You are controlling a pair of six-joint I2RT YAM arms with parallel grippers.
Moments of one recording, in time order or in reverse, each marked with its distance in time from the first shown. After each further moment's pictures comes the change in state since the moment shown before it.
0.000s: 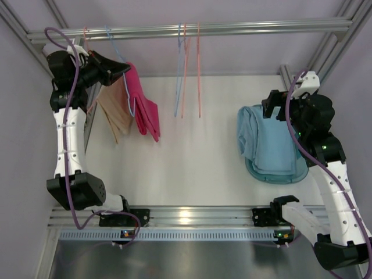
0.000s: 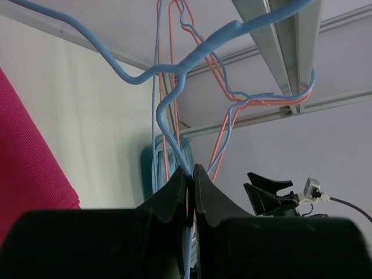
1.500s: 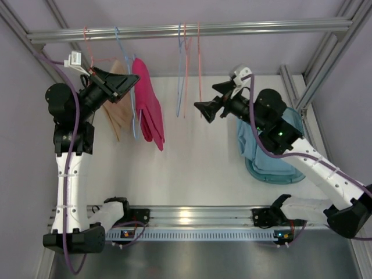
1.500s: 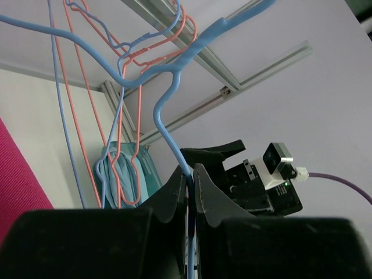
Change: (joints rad) left arm -0.163 -0.421 -0.289 0.242 -0.138 -0.169; right arm 0.517 0.246 0.046 0.497 -0.231 -0.010
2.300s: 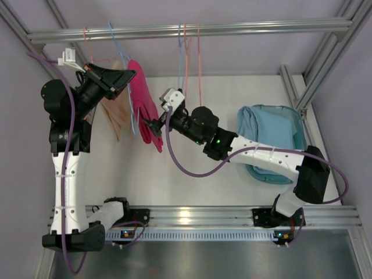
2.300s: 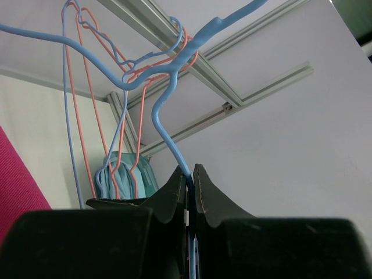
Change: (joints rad) left arm 0.000 0.018 0.086 -0.085 -0.074 0.002; right arm 0.415 0.442 0.134 0.335 0.322 -0.201
